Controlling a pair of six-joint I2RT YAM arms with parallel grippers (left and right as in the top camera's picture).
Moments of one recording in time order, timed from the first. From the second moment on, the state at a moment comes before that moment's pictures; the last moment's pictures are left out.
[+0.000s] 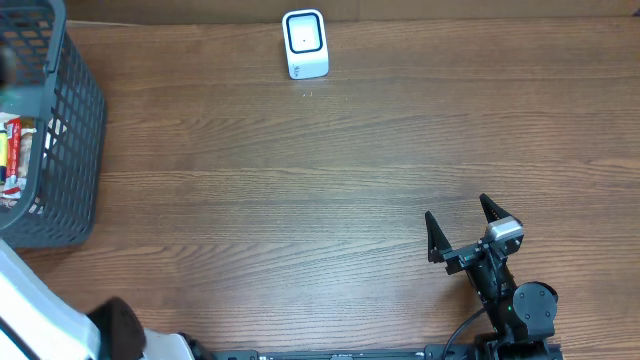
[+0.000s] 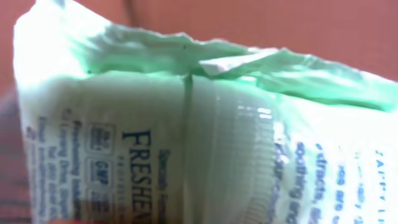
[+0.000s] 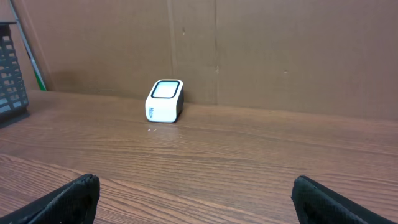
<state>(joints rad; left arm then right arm) 0.52 1.66 2.44 -1.37 0.20 -0.06 0.10 0.01 0.02 -0.01 -0.21 0.04</state>
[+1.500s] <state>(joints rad) -0.77 2.35 2.42 -1.40 0.00 -0.68 0.10 0.01 0.02 -0.01 -0.21 0.04</state>
